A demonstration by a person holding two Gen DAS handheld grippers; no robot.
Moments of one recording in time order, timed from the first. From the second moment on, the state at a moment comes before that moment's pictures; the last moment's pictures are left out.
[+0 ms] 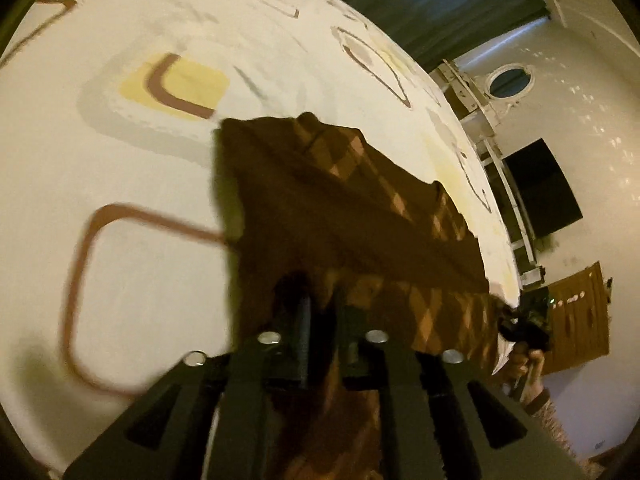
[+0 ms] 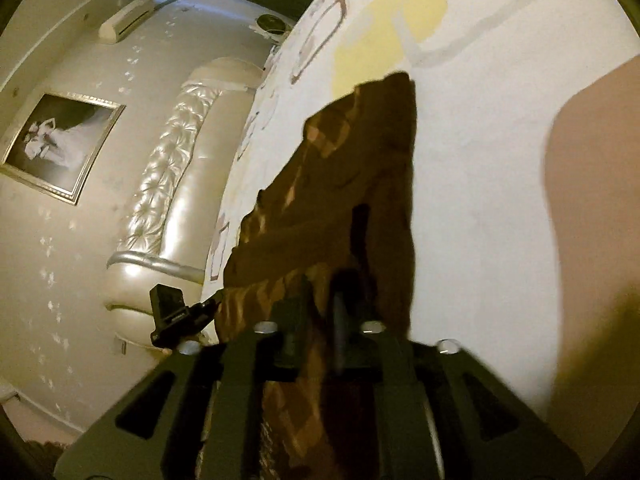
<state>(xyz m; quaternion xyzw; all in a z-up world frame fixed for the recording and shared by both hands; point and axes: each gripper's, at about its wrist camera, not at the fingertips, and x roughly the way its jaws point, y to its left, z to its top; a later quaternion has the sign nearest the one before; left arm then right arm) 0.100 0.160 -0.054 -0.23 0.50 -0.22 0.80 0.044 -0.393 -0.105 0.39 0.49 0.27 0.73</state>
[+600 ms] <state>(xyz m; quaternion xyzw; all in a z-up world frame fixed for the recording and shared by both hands) -0.006 0.157 -0.107 -0.28 0.56 -0.23 0.74 -0.071 -0.429 -0.111 0.39 0.53 0.28 0.70</state>
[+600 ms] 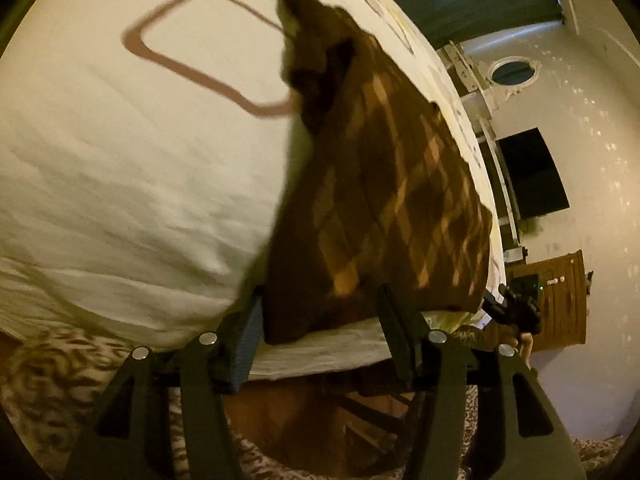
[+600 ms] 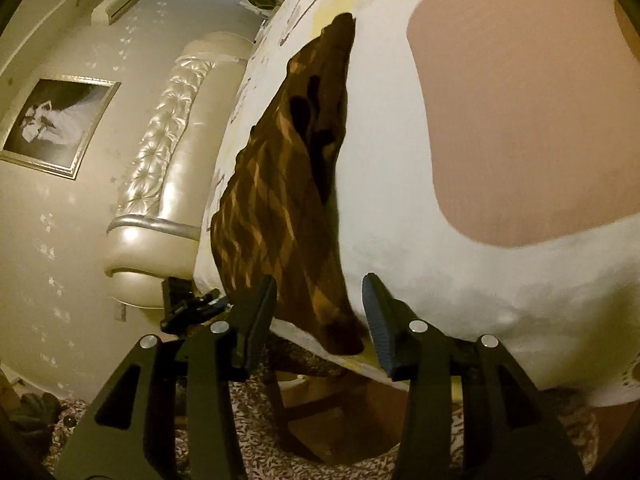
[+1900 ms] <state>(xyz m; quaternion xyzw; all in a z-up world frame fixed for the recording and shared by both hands) -0.050 0.162 -0.030 -0.34 0.48 -0.31 0.75 -0.098 -0.389 -0.039 0.37 0.49 0.35 0.71</state>
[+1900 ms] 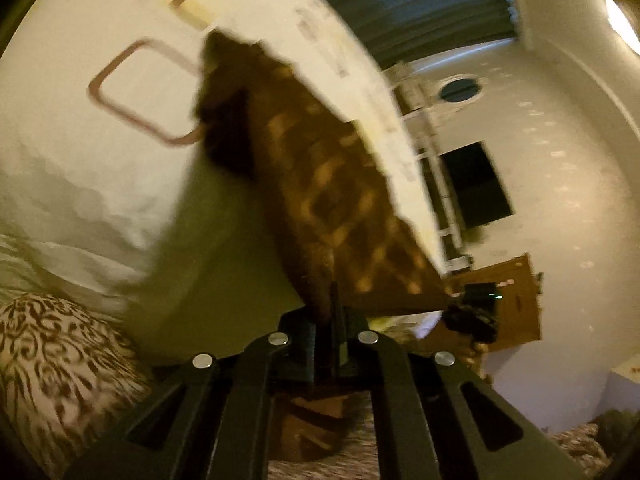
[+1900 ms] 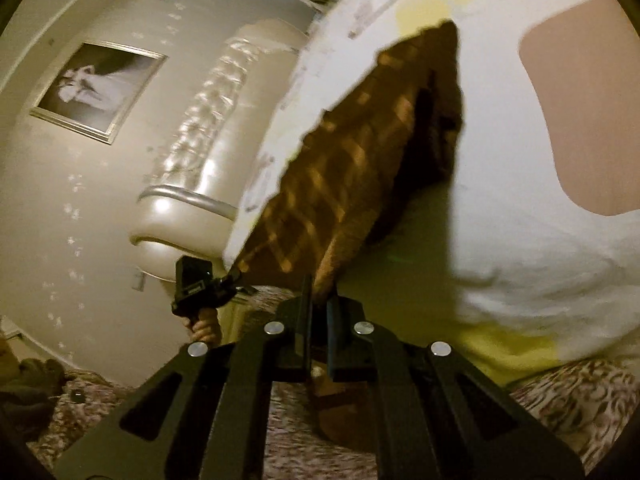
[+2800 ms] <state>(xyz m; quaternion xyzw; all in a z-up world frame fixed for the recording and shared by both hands) 0.162 0.169 -0.001 -0.47 0.40 -0.18 0.77 0.082 -0.407 -0.008 0.49 0.37 0.31 0.73</state>
